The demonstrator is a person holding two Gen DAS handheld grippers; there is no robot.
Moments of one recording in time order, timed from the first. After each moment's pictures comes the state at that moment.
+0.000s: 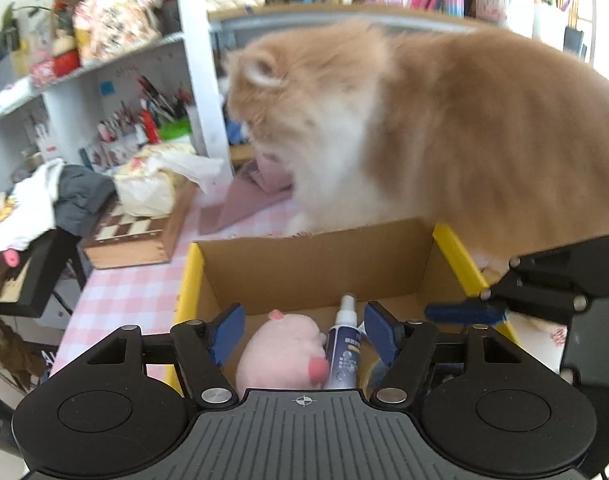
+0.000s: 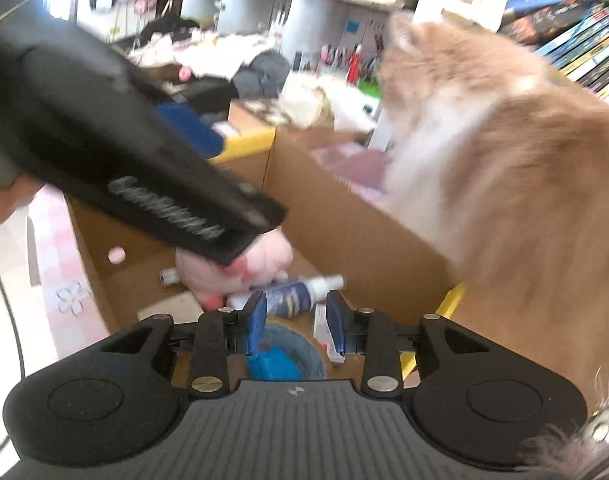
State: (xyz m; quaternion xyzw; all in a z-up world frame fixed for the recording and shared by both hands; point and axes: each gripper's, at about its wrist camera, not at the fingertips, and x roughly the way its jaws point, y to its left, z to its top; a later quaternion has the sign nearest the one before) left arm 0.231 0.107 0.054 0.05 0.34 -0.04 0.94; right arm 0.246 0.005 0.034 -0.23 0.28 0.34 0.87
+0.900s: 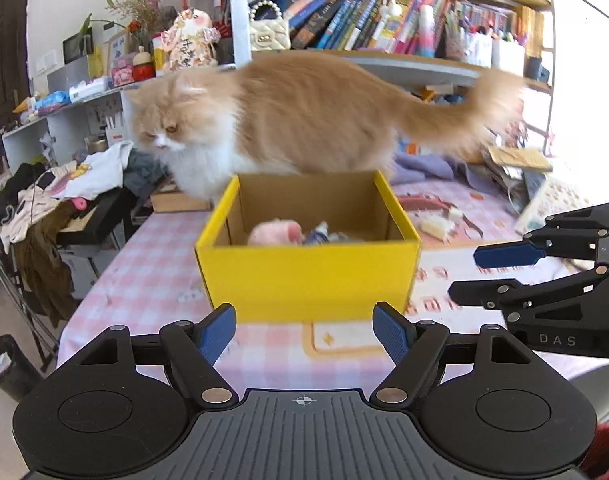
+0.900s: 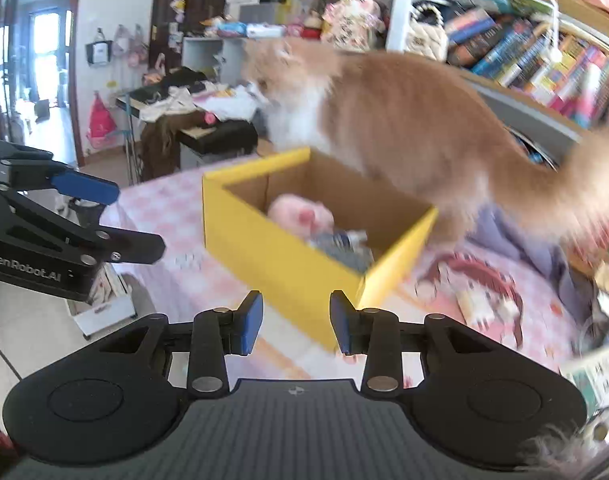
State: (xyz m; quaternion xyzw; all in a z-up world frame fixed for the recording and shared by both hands) left arm 0.004 0.074 0.051 0.03 0.30 0.00 0.95; right arm 0.047 -0.085 0.059 -0.16 0.26 0.32 0.90
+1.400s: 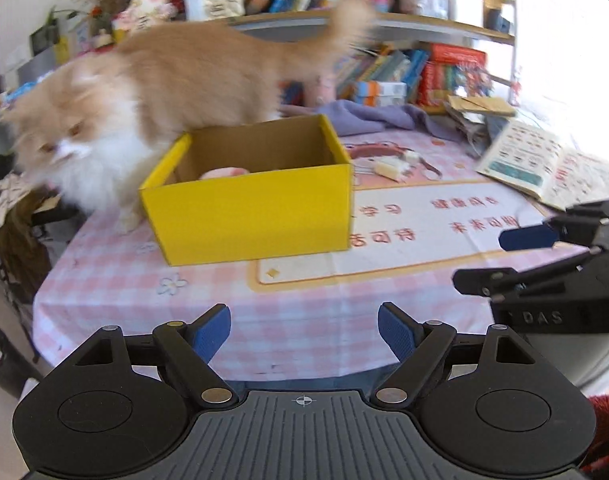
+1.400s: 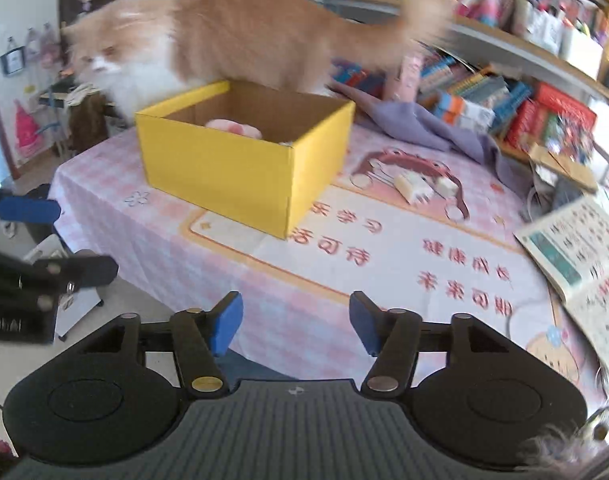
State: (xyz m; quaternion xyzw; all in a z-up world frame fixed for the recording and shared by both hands) left arm -0.025 0.023 0.018 0.06 0.33 -0.05 0.94; right arm 0.010 -0.130 0.019 -0.11 0.33 0.19 0.92
